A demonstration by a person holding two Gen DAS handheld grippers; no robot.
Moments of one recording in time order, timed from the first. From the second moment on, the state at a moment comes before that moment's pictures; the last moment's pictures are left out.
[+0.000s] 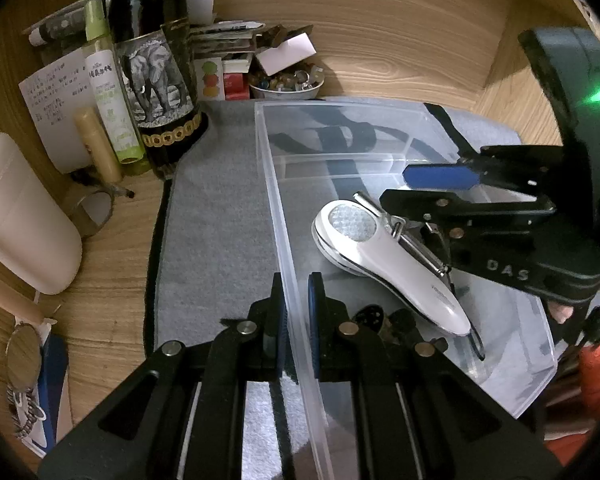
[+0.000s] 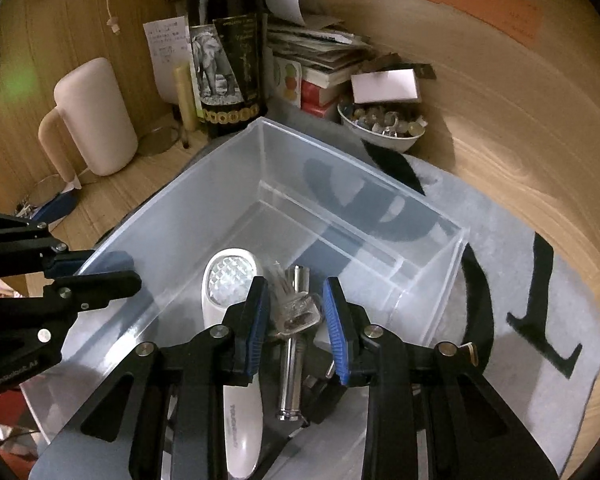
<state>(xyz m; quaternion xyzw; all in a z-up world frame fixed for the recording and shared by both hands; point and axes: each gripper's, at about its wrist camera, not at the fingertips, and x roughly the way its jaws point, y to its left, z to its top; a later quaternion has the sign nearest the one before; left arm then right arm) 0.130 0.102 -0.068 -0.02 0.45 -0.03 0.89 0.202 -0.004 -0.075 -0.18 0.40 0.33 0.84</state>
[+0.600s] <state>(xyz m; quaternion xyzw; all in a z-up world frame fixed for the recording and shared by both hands) 0.130 0.107 -0.068 -0.03 0.45 -0.03 0.89 0.190 -0.051 -0.026 -0.14 0.33 0.29 0.89</state>
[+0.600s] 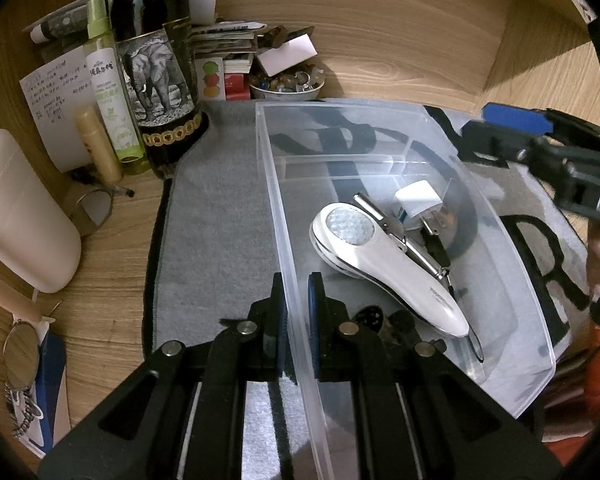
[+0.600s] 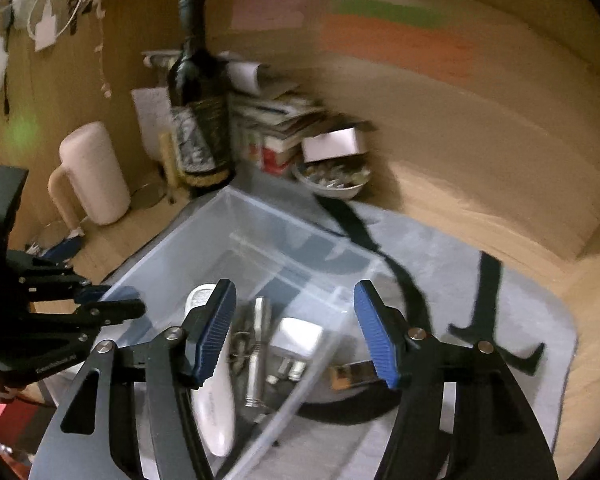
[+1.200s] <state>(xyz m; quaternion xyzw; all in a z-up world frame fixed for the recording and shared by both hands) 0.131 0.107 -0.069 -0.04 0.45 -0.02 0.89 0.225 -0.120 -0.066 -0.11 0.39 0.22 0.89</state>
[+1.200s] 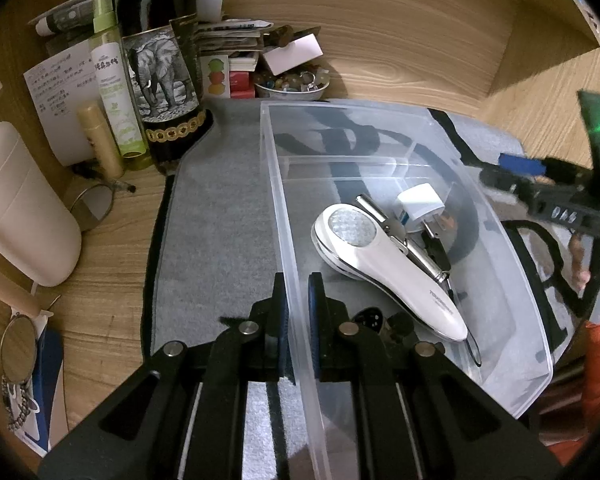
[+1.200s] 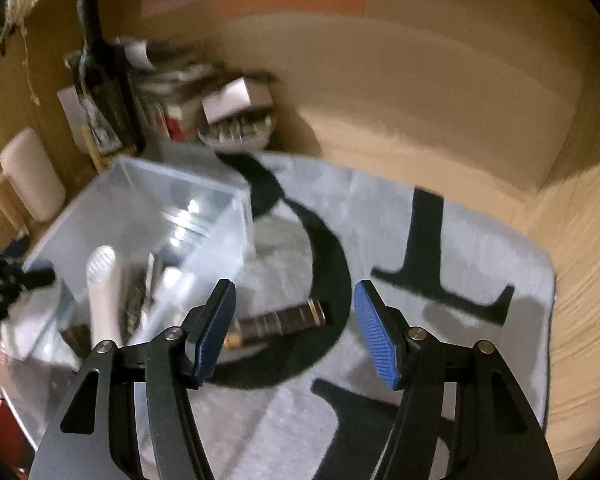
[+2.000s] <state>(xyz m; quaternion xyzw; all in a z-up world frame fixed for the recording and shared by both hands) 0.130 0.108 -0.069 -0.04 0.45 -0.02 0.89 0.239 -0.113 -0.125 -0.13 0.45 0.22 0.86</state>
